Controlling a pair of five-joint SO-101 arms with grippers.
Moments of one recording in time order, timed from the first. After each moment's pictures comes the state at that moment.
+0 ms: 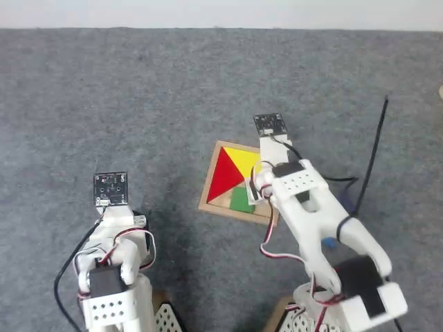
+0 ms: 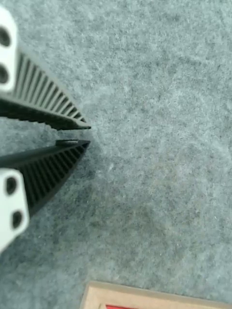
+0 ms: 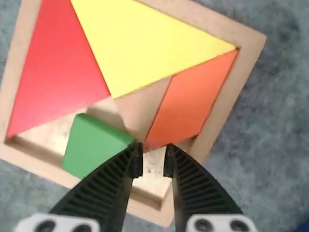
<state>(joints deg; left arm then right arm) -16.9 -103.3 96.7 72.0 -0.4 -24.6 -7.2 42.8 47.8 -11.5</state>
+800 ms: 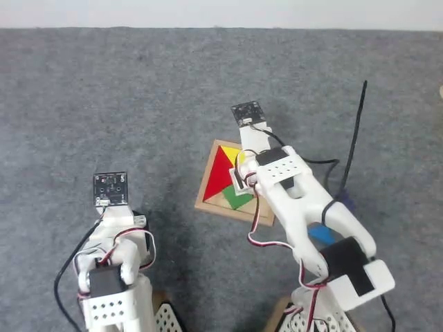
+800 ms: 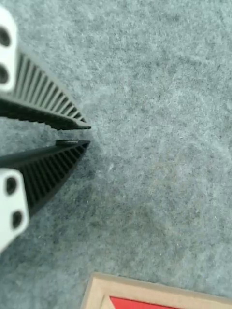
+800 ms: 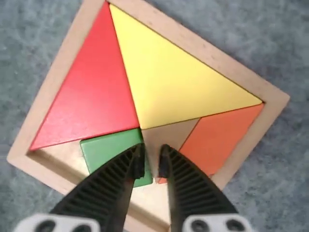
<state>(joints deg) -16.9 -103.3 96.7 72.0 -0.4 -28.6 0.4 32.8 48.5 -7.8</state>
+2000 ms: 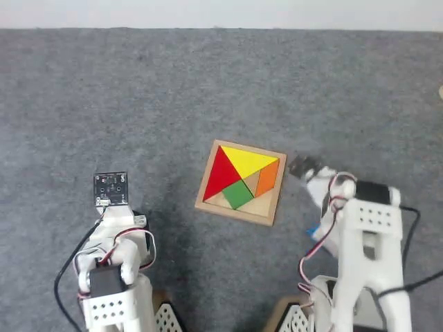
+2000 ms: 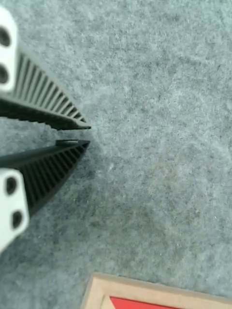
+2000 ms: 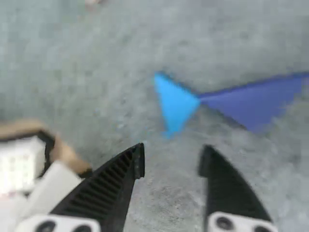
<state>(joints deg) -16.9 -103.3 96.7 72.0 -0.4 5.7 -37.8 54.9 83.3 57.2</state>
